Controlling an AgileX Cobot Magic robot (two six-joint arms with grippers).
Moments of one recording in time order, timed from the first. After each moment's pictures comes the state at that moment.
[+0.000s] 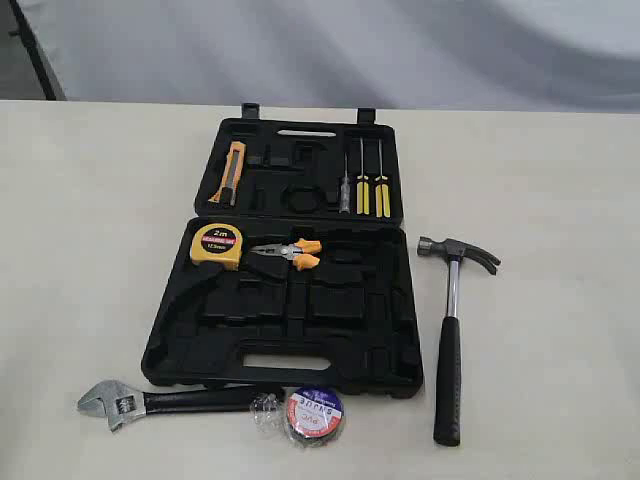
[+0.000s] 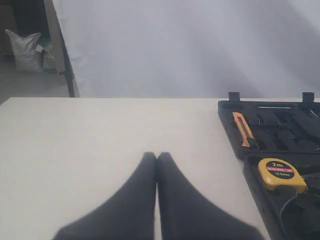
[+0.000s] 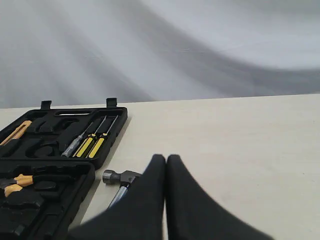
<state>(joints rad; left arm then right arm) -0.40 1.30 -0.96 0.82 0.66 -0.60 -0.06 0.01 0.00 0.03 0.20 0.08</state>
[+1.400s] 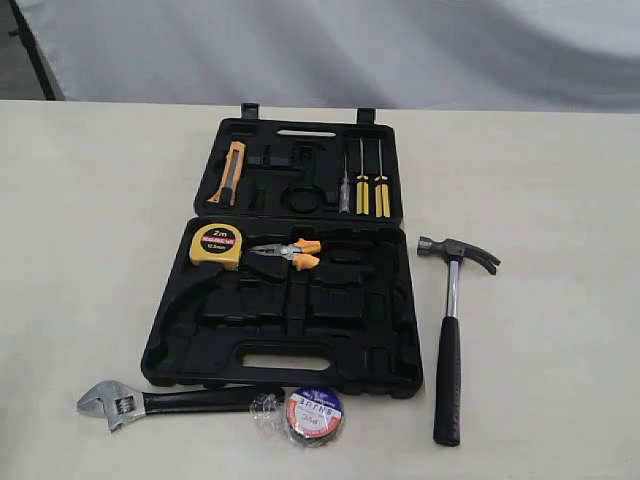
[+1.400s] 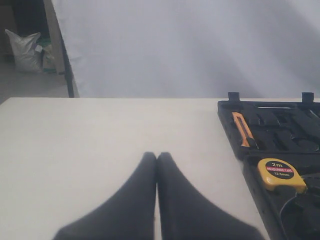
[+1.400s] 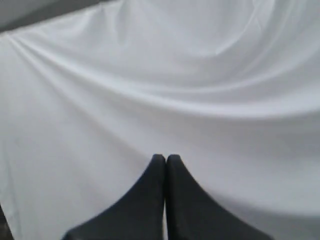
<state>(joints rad) -0.40 1.30 -0.96 0.82 0.66 -0.60 -0.06 0.01 0.00 0.12 -0.42 0.24</state>
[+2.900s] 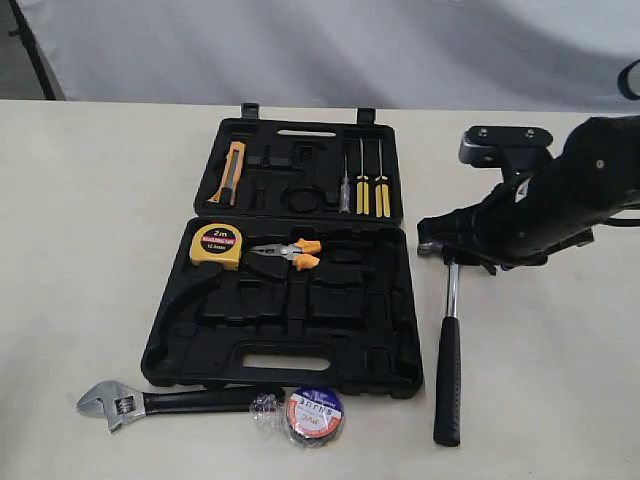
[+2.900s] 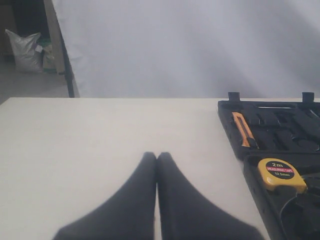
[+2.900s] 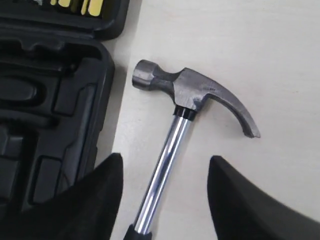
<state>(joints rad) -0.40 1.30 -0.96 0.82 0.66 -0.60 0.18 1.70 -0.87 0.06 0.36 0.14</state>
